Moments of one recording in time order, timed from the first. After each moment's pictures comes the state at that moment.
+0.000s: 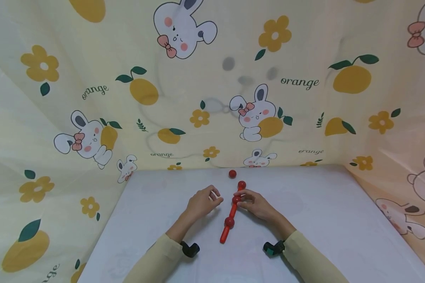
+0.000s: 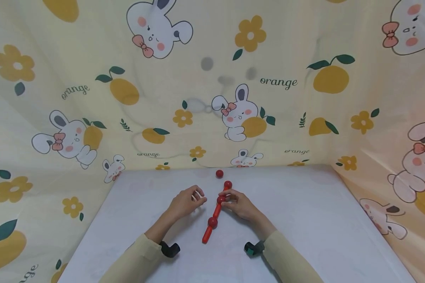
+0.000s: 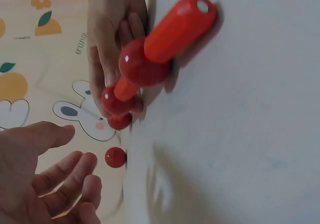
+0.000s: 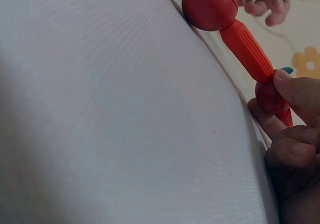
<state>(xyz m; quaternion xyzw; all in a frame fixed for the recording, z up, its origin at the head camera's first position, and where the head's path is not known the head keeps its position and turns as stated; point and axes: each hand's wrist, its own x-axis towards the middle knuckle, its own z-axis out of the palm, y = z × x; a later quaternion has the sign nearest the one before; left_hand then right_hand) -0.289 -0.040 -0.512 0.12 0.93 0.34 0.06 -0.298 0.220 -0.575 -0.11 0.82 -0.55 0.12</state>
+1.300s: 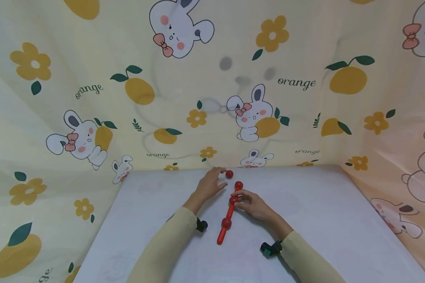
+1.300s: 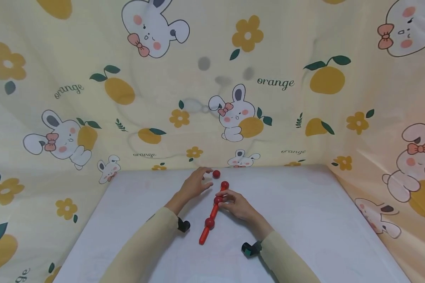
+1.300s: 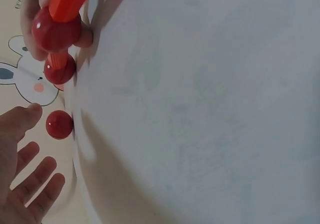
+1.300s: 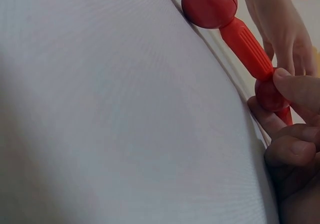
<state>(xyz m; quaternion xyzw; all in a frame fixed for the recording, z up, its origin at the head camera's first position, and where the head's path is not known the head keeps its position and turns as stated) -0.377 -0.001 -0.532 0.22 0.94 0.24 -0.02 -0.297 0.220 -0.574 -0.09 0.81 -0.56 0.12</state>
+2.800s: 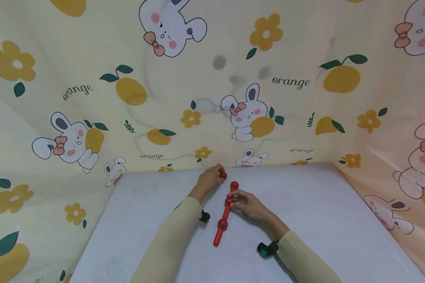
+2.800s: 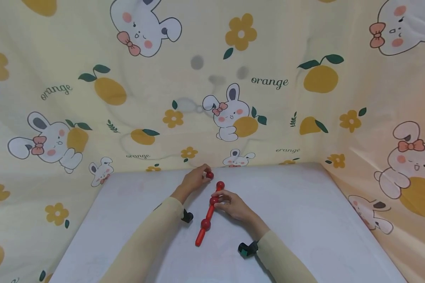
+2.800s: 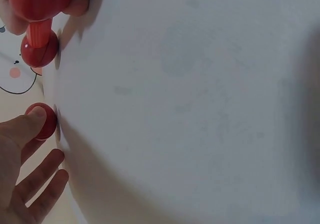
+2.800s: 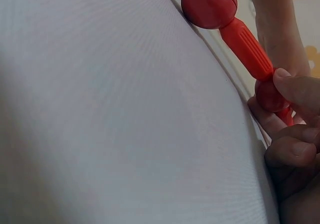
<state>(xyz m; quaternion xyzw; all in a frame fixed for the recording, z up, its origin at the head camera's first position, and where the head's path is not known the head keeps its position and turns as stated) -0.414 0.022 -0.538 0.19 0.95 0.23 0.04 -0.296 0.219 -0.576 -0.11 0.81 -0.57 0.12</state>
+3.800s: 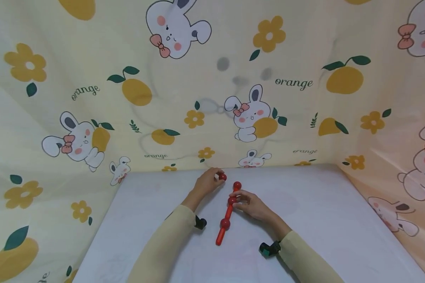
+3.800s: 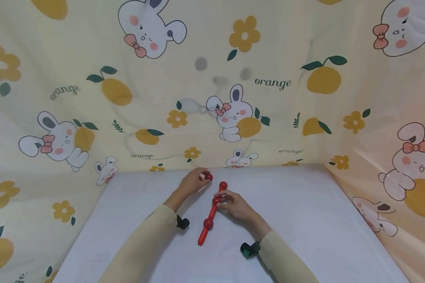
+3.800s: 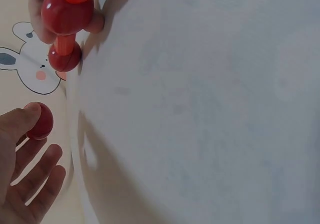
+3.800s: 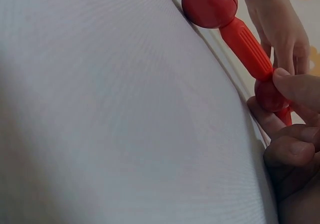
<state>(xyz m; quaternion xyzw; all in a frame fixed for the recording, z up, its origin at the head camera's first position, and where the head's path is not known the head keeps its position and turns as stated) -0.392 -0.002 -0.532 0.18 0.94 0.29 0.02 -0.296 0.221 -0.573 -0.12 0.81 -0.56 0.11</state>
